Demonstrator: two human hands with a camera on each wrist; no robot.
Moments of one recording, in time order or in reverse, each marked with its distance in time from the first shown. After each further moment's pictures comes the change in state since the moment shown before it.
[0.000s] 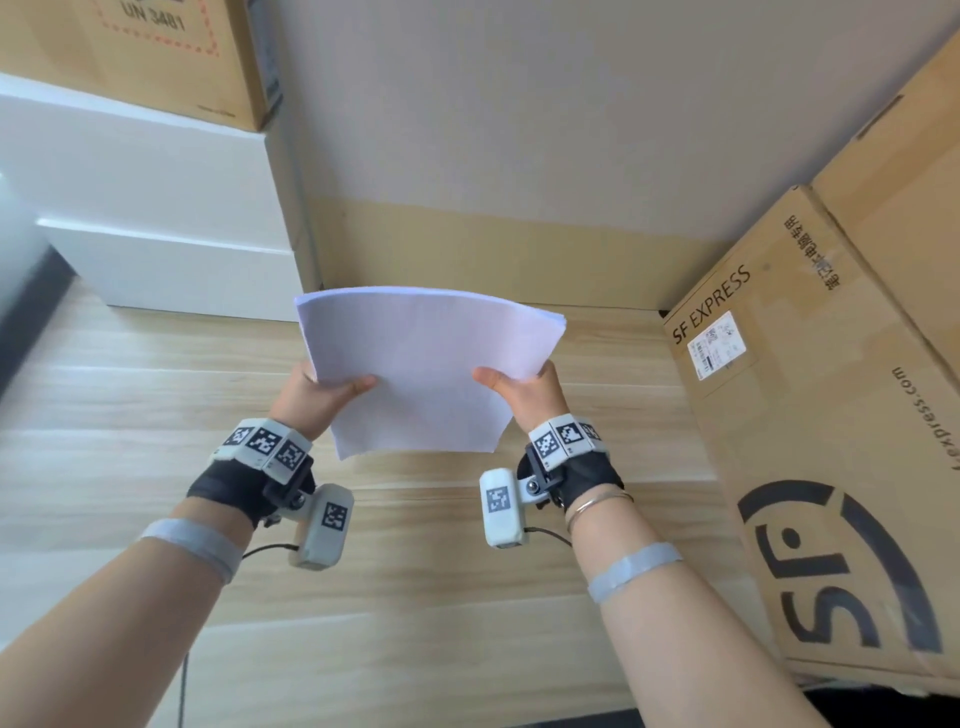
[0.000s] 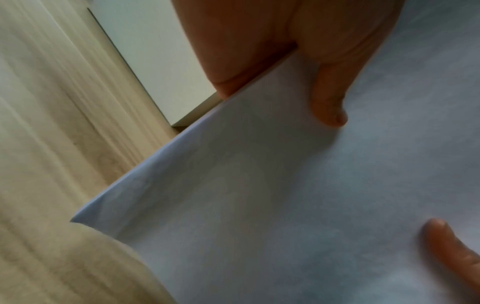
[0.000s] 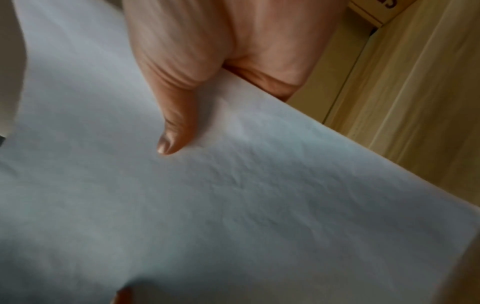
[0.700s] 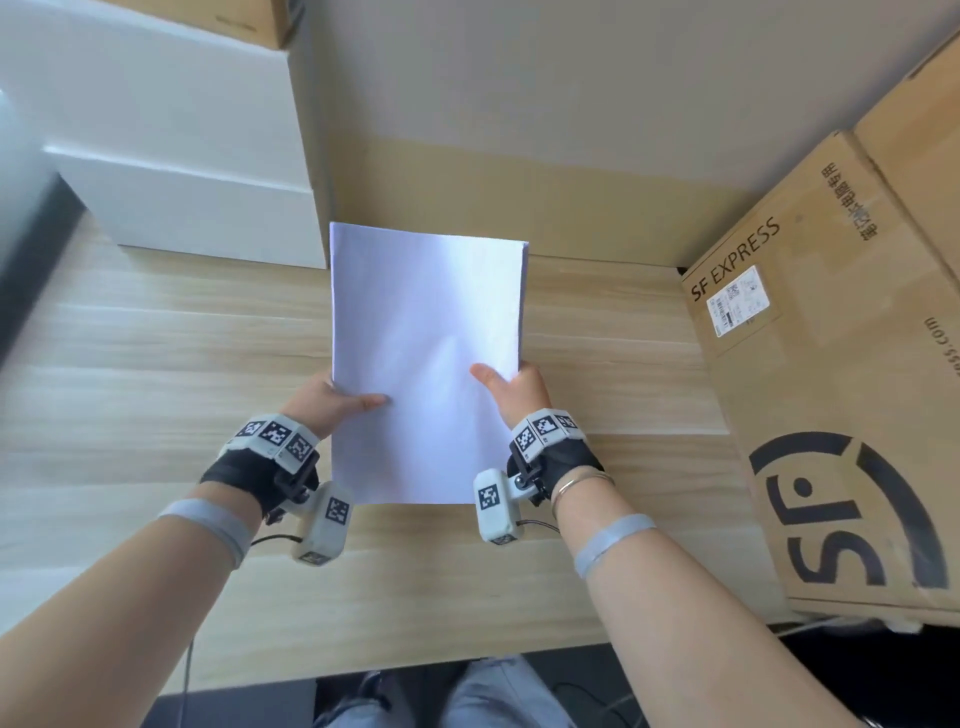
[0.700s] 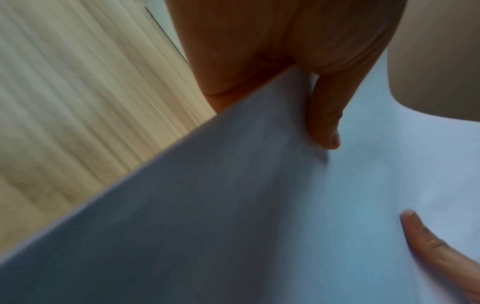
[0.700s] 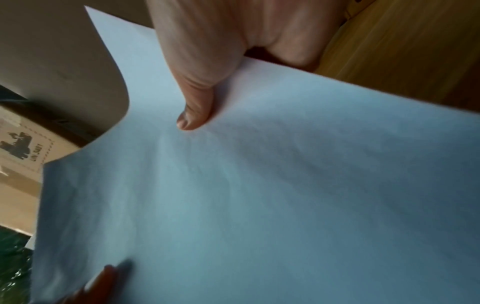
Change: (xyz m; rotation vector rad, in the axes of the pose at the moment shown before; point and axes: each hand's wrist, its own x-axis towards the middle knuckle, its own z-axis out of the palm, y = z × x) left_hand -0.034 -0.041 -0.022 0.186 -0.100 -0.355; right_hand -0.022 0.052 0.041 -0.234 0.086 0.156
